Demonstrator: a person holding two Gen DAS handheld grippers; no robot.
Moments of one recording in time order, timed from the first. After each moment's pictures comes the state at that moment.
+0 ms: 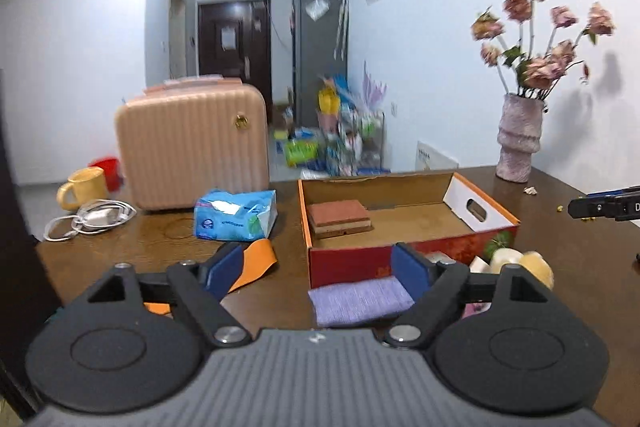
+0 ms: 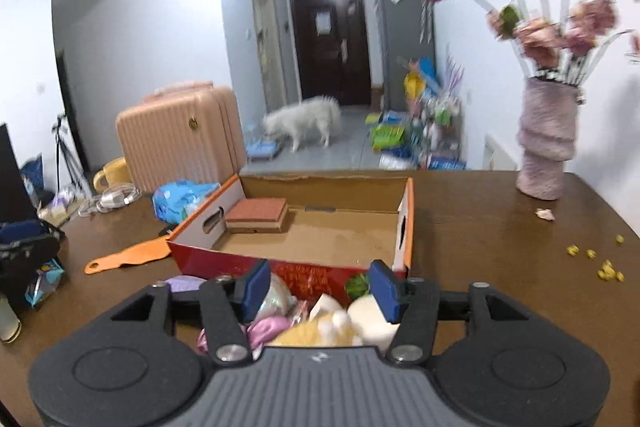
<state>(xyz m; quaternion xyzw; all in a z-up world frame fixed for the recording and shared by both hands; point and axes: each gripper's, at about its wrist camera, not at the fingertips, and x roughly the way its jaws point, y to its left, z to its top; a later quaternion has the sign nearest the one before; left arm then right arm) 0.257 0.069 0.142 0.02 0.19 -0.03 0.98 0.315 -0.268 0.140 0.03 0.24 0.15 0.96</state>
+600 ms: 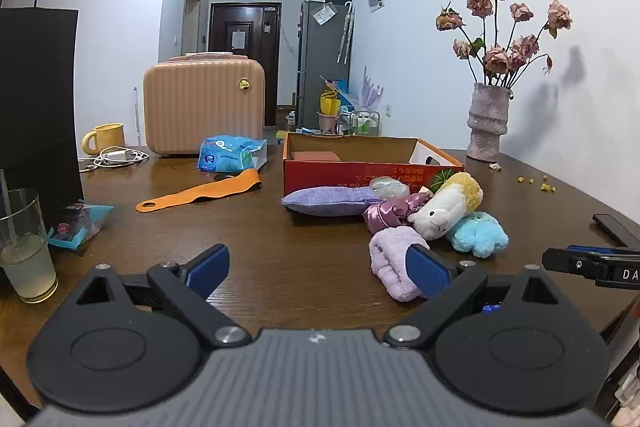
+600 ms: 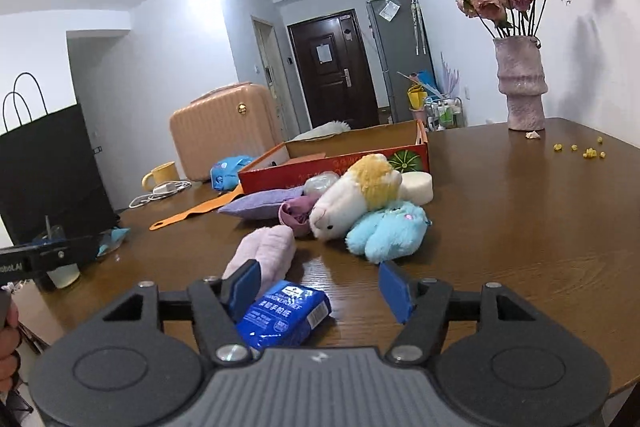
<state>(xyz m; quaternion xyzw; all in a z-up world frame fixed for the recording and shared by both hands) 0.110 0.042 0.078 -0.01 0.18 -0.03 0.98 0.130 -0.258 0.040 0.09 0.20 0.16 0.96</state>
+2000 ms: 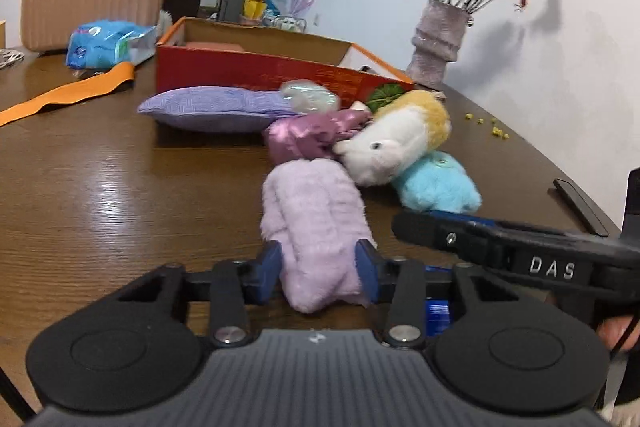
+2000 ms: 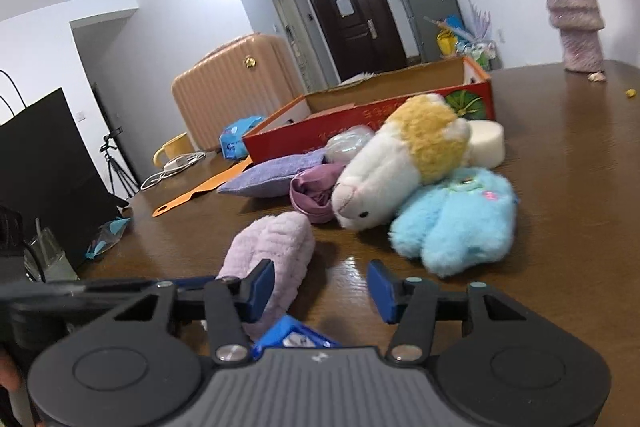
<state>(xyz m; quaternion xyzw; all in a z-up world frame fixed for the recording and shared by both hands) 0.252 0.011 0.012 -0.07 0.32 -0.16 0.93 0.250 -0.217 -0.001 0.13 0.27 0.23 0.93</state>
